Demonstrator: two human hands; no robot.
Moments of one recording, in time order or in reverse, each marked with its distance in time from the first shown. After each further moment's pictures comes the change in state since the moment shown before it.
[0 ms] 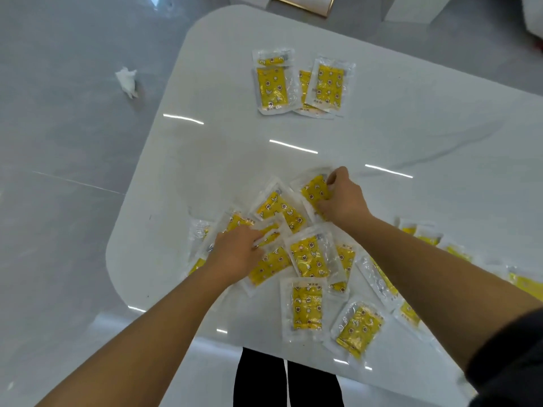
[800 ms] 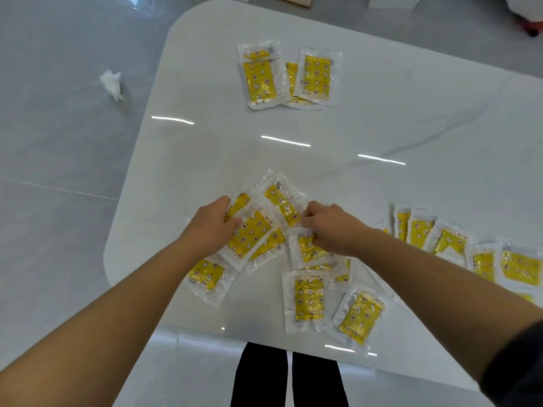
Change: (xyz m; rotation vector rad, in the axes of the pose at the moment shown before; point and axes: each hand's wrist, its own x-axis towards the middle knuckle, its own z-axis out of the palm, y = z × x) left_hand 0.011 -0.022 -0.041 -0.200 0.055 -0.113; right_hand -0.031 0.034 0.017 -0.757 -0.350 -0.612
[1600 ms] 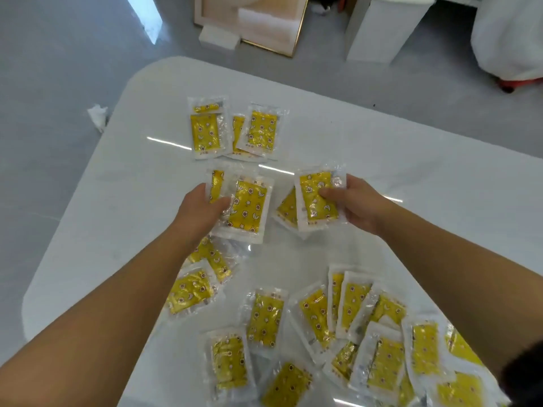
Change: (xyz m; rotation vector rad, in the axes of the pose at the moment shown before) left_hand 0.073 0.146 0.006 -0.615 0.290 -0.104; right_hand -0.017 0.184 -0.098 1.717 0.254 0.363
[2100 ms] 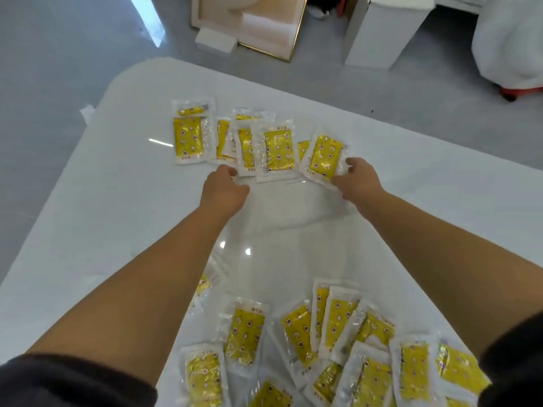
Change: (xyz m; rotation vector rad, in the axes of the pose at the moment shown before) left_hand 0.046 0.041 0.069 0.308 0.072 0.006; right_hand 0.059 -0.016 -0.037 -0.599 0.467 -0.086
